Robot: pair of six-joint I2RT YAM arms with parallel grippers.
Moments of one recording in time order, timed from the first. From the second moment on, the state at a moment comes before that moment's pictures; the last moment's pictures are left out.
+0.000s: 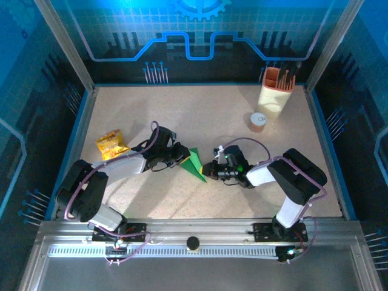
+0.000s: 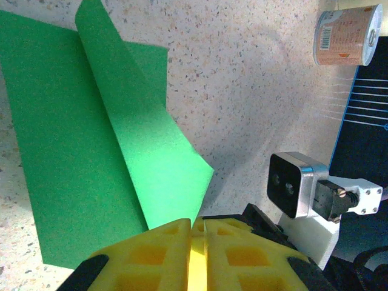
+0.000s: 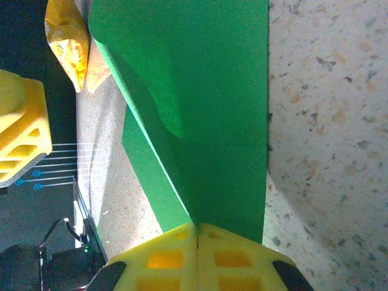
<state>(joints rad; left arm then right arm) -0.48 1.51 0.76 -0.05 0.40 -1.08 0.62 1.71 0.51 0.57 -0.53 0.95</state>
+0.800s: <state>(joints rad) -0.48 1.51 0.76 -0.05 0.41 -1.09 0.62 1.71 0.51 0.56 -0.52 0.95</state>
